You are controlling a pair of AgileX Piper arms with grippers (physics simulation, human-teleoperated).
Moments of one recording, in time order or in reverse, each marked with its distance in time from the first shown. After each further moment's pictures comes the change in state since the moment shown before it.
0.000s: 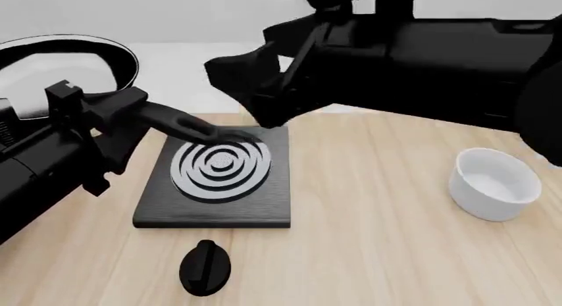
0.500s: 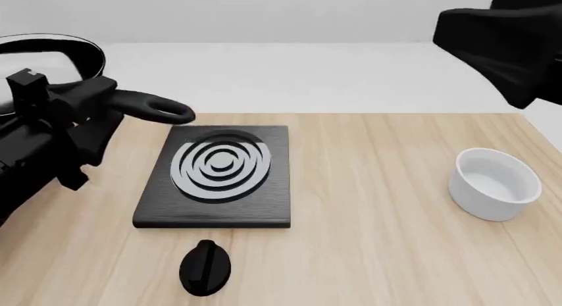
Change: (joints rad) left arm 0.109 -0.035 -0.010 0.020 -0.018; right arm -0.307 -0.450 0.161 0.162 -0.002
